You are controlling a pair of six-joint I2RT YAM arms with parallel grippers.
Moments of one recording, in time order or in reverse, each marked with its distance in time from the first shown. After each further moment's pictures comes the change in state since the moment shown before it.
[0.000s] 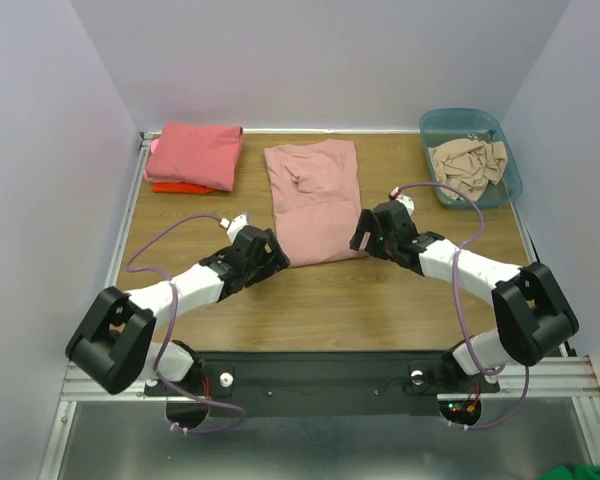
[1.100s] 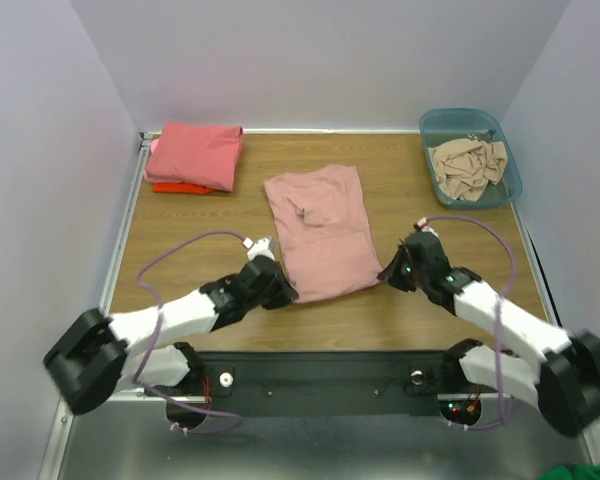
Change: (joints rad) left arm -0.163 -0.028 -0.079 0.087 0.069 0.021; right arm -0.045 -0.283 -0.263 -0.071 -0.146 0.103
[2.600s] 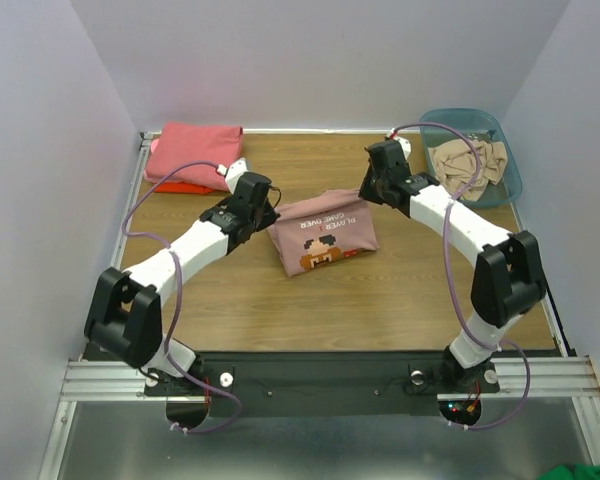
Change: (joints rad) left arm 0.251 0.184 0.535 -0.265 -0.182 0.111; right arm -0.037 0.507 0.818 -0.196 0.203 -0.178
